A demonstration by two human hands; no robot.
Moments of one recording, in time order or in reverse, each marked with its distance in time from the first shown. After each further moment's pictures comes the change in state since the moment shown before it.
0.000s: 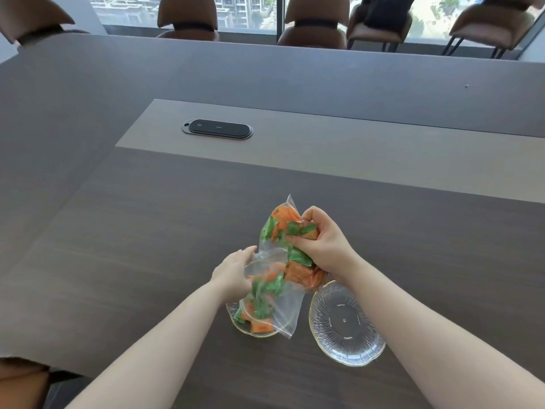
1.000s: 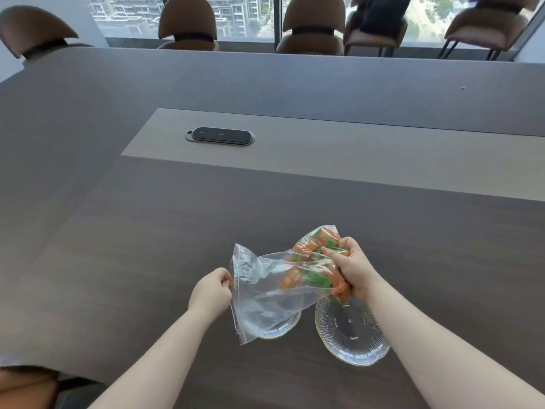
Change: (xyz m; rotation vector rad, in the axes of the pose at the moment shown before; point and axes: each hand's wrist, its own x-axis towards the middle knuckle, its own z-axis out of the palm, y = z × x) left_hand -0.038 -0.025 -0.012 -0.121 0.255 -0.197; right_hand -0.008 0.066 -0.028 0.440 0.148 0.390
